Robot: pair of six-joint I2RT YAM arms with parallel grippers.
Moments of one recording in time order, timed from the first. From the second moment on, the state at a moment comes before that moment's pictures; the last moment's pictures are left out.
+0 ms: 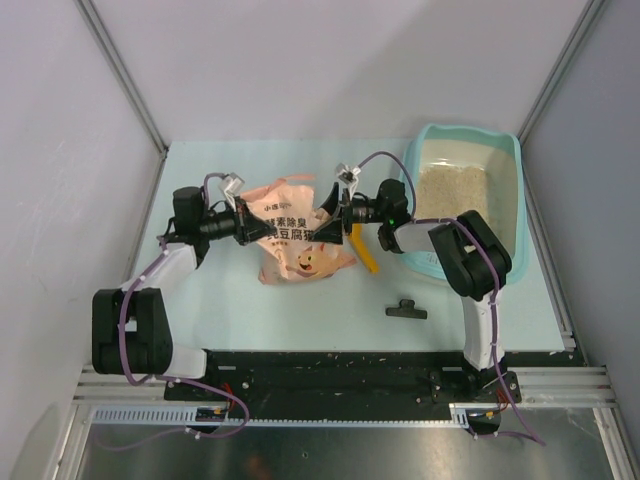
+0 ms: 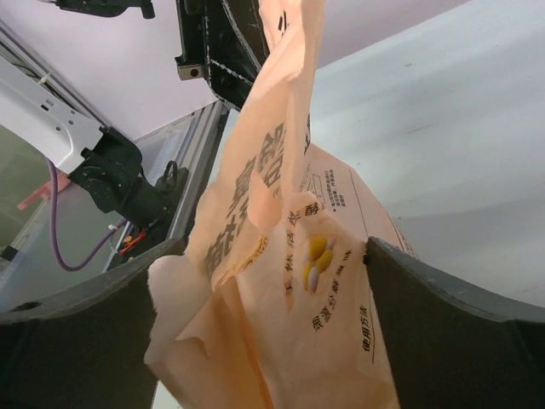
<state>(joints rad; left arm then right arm) 0.01 1.40 0.78 0.12 1.06 -0.07 0.51 2.07 1.15 1.10 -1.13 0.61</state>
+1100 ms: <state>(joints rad) 0.03 1.59 0.89 0.10 1.24 -0.44 0.46 2.10 1.19 1.02 -1.16 1.05</state>
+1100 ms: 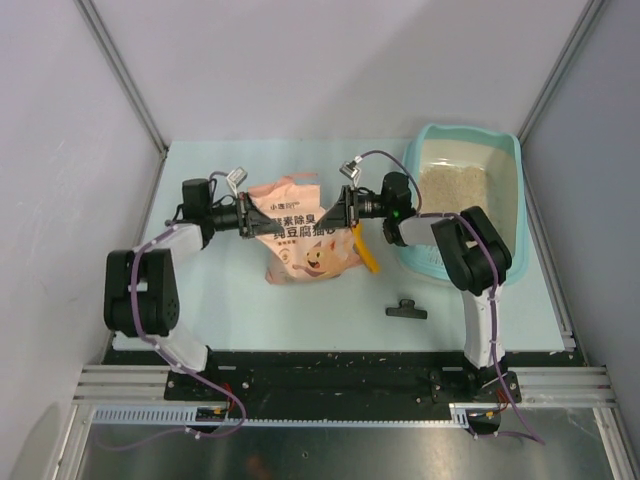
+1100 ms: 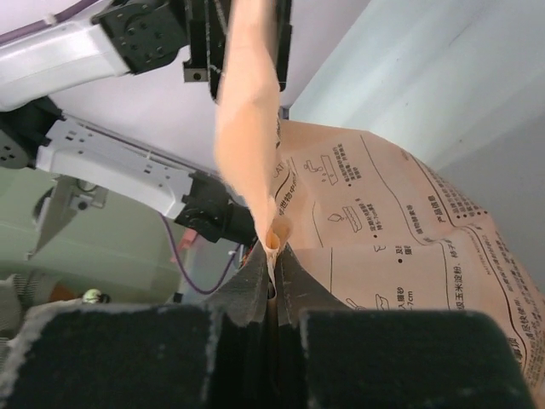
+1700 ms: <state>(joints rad) 0.06 1.74 0.97 0.07 1.37 -0.89 0.40 2.15 1.41 0.49 -1.26 1.17</state>
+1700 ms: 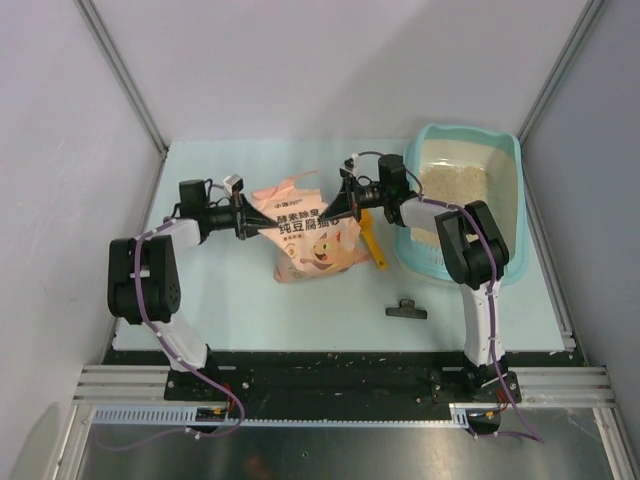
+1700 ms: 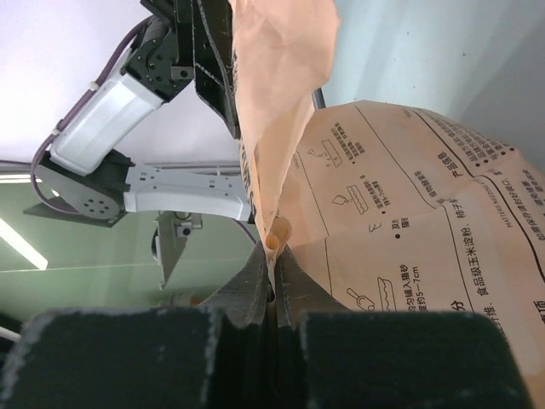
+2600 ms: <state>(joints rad) 0.00 1.18 1.08 -0.28 1.02 0.12 0.39 2.20 1.52 0.27 -1.28 1.15</state>
